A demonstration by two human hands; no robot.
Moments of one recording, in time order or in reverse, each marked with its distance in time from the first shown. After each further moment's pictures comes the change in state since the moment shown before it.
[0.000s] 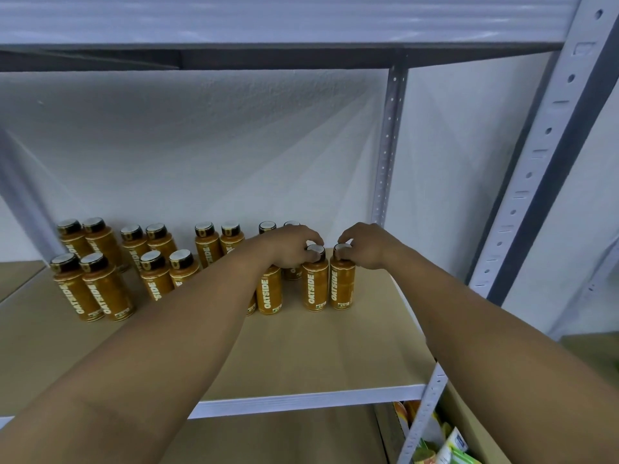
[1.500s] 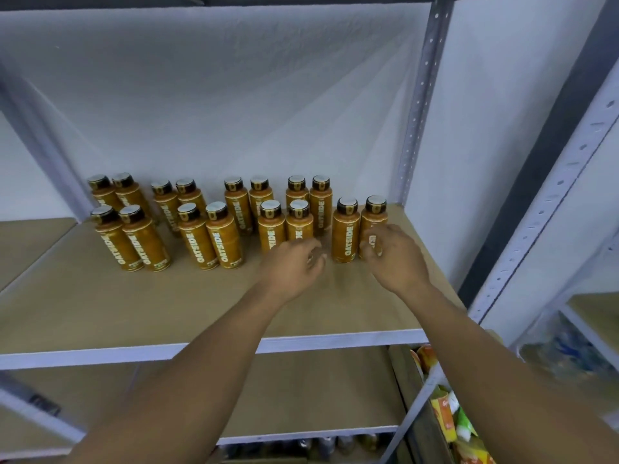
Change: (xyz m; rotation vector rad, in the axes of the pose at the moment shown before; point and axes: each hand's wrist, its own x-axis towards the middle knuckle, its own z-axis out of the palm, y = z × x) left_hand -0.108 -0.026 0.107 -0.077 0.497 -0.057; right_hand -0.080 -0.029 0.103 0.276 0.457 0.071
